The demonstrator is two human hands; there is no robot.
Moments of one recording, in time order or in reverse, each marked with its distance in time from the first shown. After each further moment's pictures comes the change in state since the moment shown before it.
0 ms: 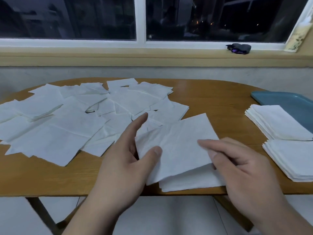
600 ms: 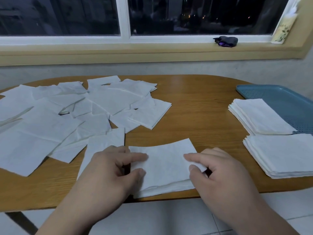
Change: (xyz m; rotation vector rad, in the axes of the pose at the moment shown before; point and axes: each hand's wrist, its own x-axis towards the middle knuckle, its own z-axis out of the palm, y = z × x) left_hand 0.016 -0.022 0.019 0.447 -0.236 0.042; right_hand 0.000 0.042 -0.015 -0.369 -0.196 0.099
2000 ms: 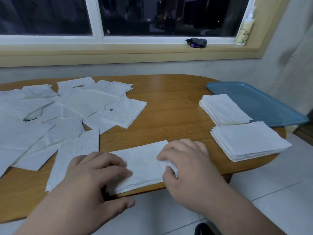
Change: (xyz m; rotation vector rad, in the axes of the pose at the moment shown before) left_hand -0.003 -0.022 0.010 0.344 -0.039 0.487; right_hand -0.006 0.007 0.005 -0.231 -0.001 -0.126
